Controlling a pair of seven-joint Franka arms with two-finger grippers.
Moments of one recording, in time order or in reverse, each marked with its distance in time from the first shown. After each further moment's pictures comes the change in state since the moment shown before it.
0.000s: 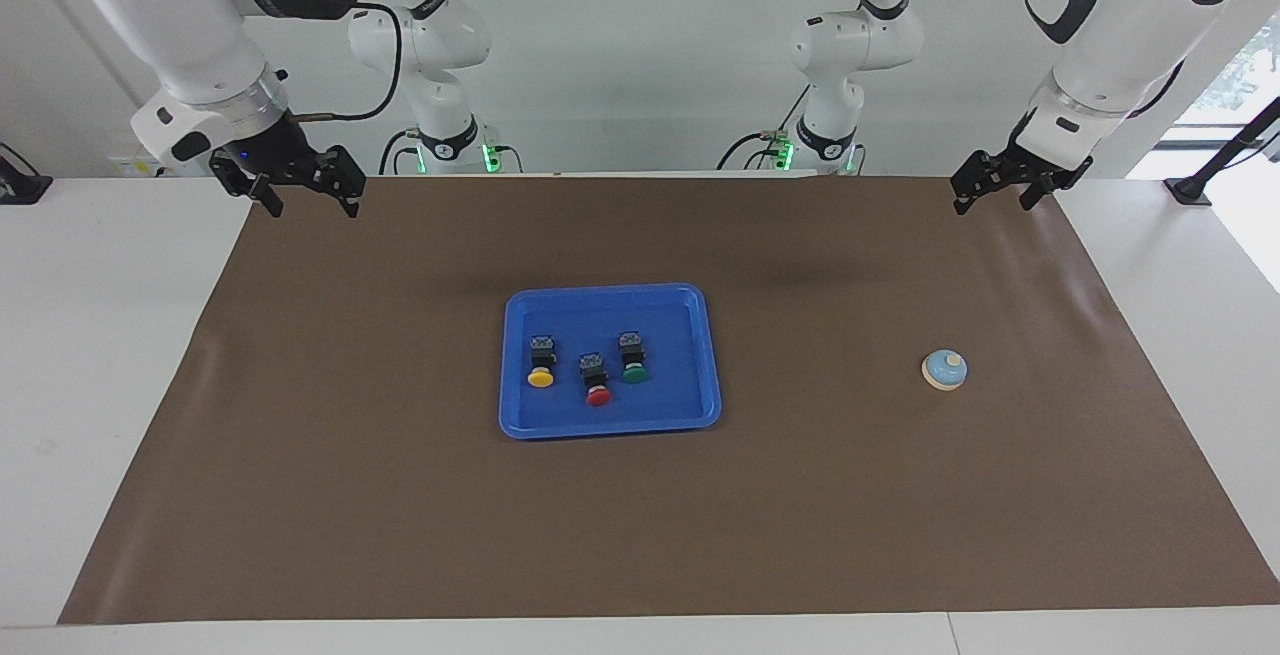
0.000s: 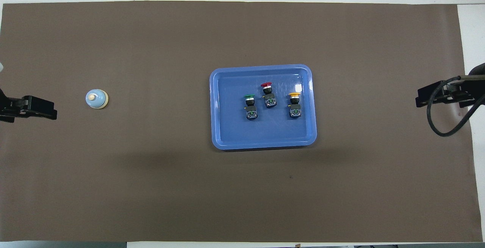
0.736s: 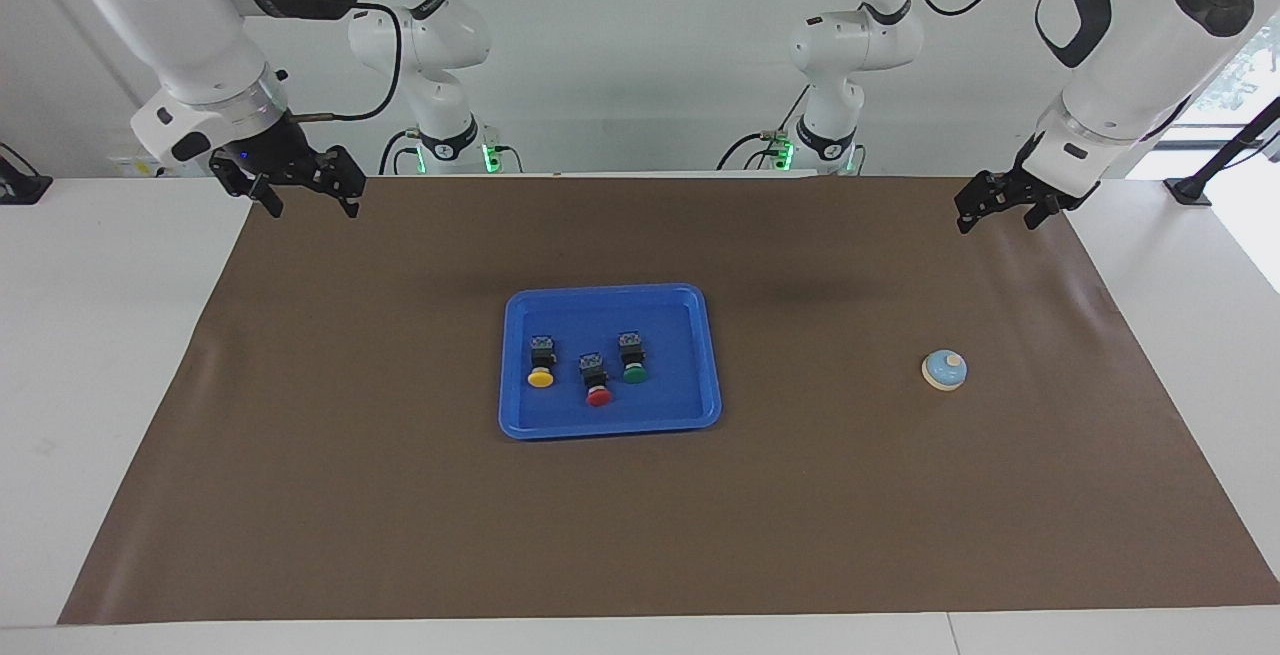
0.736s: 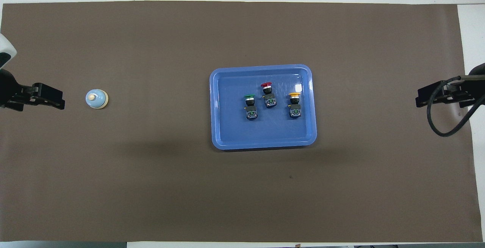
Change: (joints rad) left arm -0.042 0.095 0.006 0.087 0.007 -0.029 0.005; right arm 0.000 0.000 0.000 0.000 0.000 0.000 0.000
